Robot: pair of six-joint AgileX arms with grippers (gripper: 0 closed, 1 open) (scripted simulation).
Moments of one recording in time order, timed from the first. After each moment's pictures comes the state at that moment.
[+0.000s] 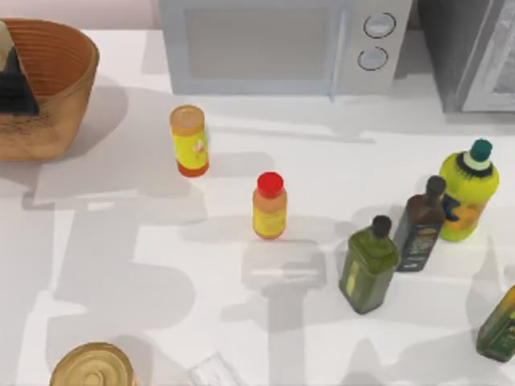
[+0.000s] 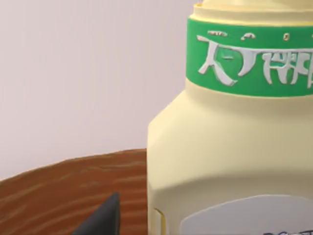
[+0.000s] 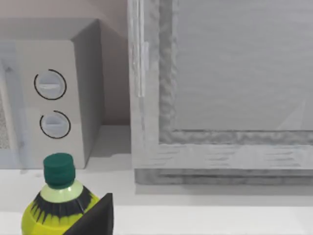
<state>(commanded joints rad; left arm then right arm) 0.16 1.92 0.67 1.26 0.20 0.02 0.00 0.00 0.00 0.00 0.00 0.00</state>
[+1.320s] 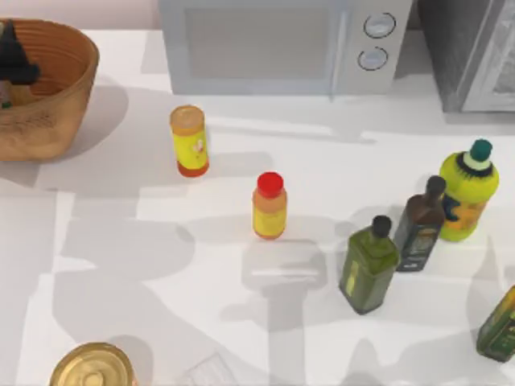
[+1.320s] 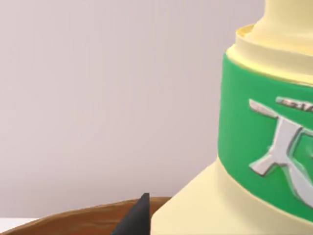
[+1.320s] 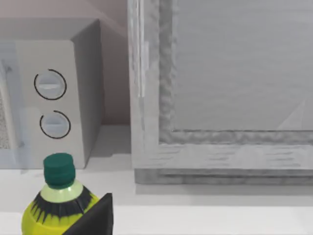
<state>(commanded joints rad) 0.14 2.06 0.89 1.17 0.18 0.01 0.00 0.00 0.00 0.00 0.00 0.00</state>
